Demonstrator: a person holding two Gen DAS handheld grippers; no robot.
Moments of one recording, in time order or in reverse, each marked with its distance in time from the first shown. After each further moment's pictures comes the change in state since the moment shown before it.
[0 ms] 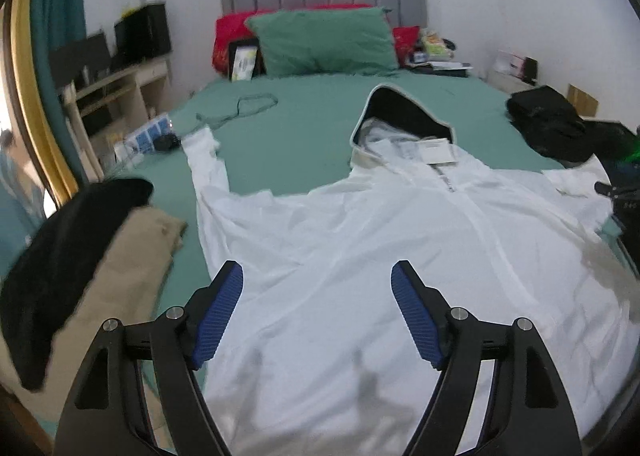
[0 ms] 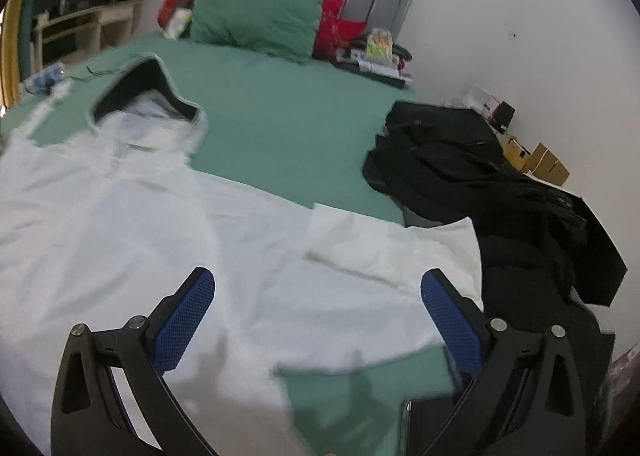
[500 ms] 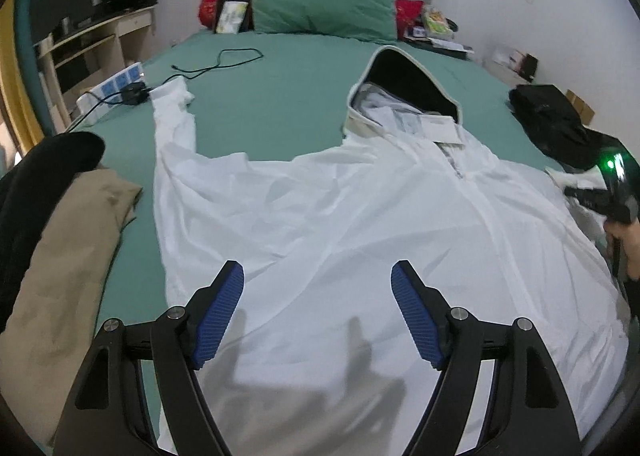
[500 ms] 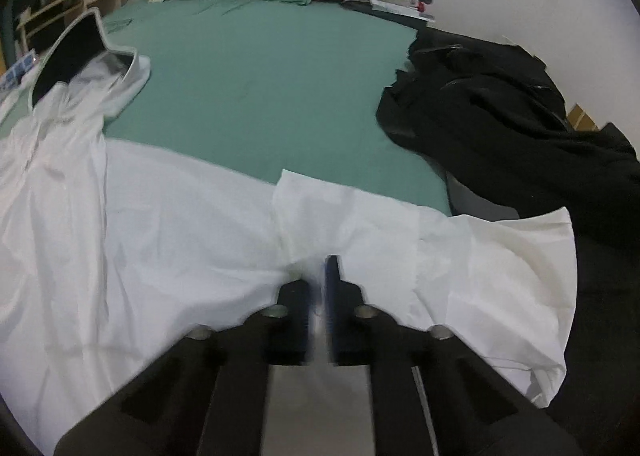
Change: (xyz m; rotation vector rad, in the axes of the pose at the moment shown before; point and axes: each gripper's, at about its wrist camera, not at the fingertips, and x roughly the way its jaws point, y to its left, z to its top) left arm 0.056 0.009 0.007 -0.047 0.109 -0.120; right arm 0.110 -0.031 0.001 0.048 0.152 0.098
